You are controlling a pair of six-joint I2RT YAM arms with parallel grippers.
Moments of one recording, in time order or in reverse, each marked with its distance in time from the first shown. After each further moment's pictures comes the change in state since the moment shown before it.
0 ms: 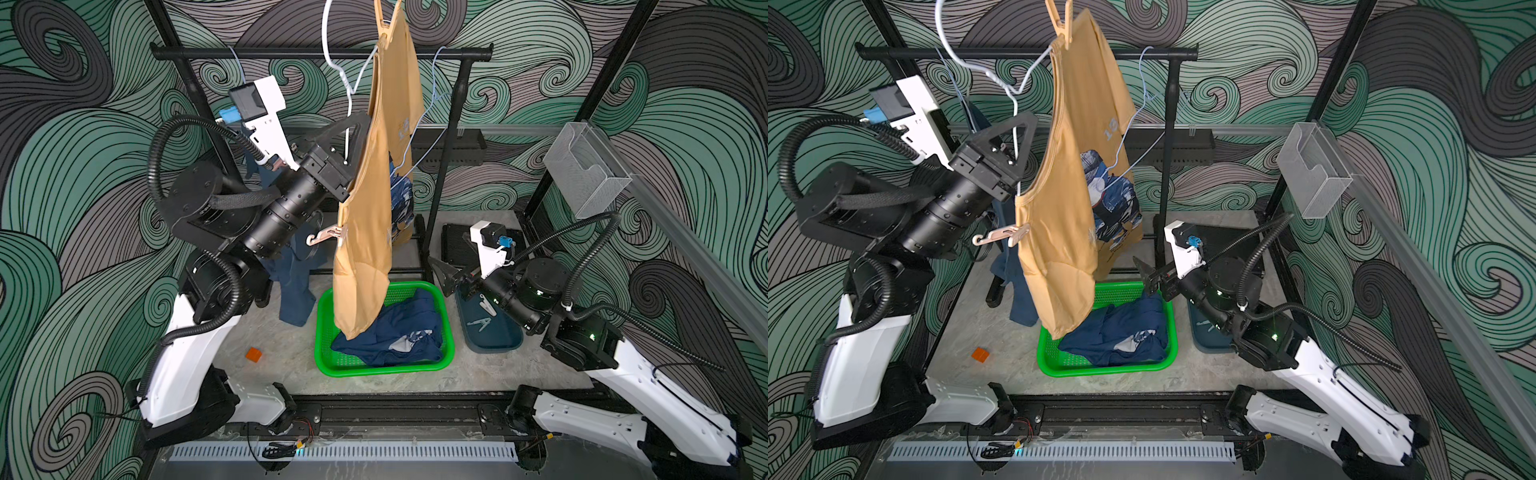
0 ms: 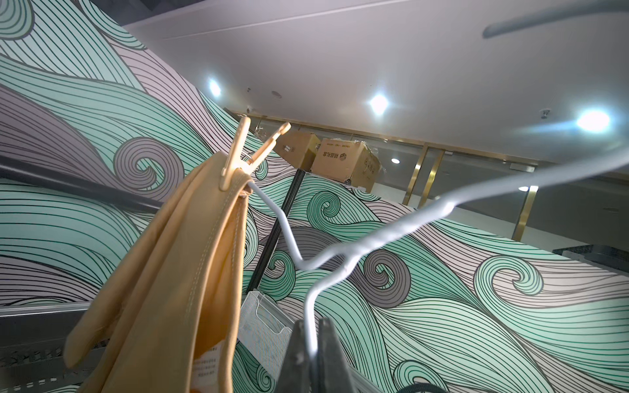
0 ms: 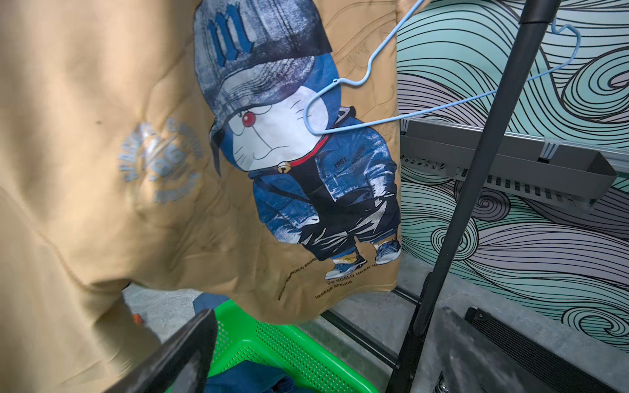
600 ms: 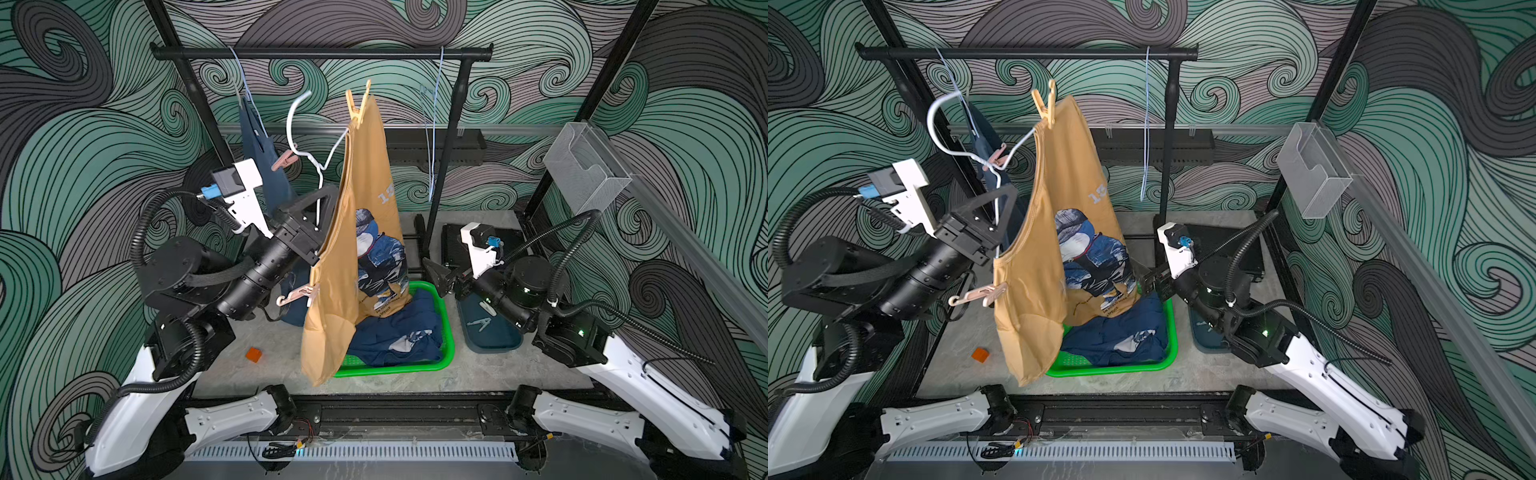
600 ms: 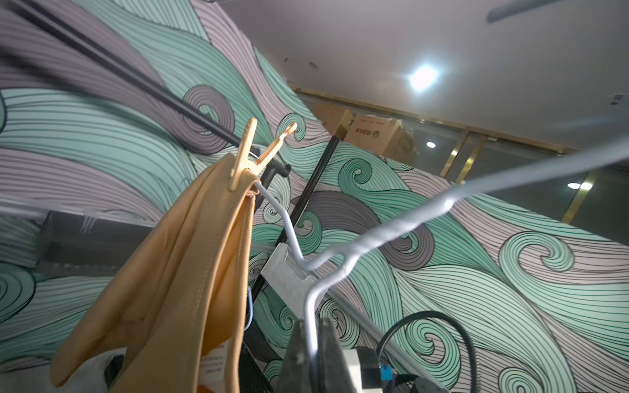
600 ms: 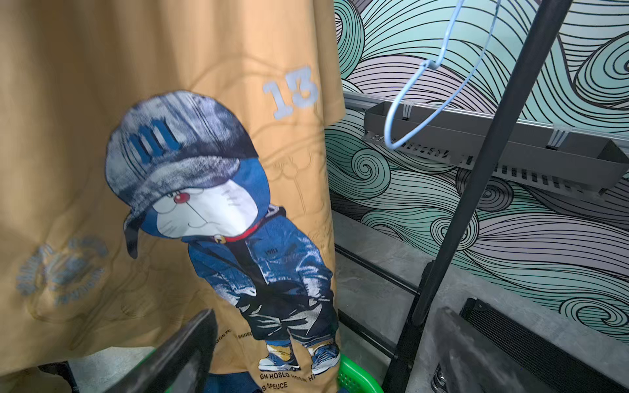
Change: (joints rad) left arm -0.066 -0.349 -0.520 -0.013 -0.164 -0.061; right arm 0.000 0.025 -0.018 0.000 0.012 -0.006
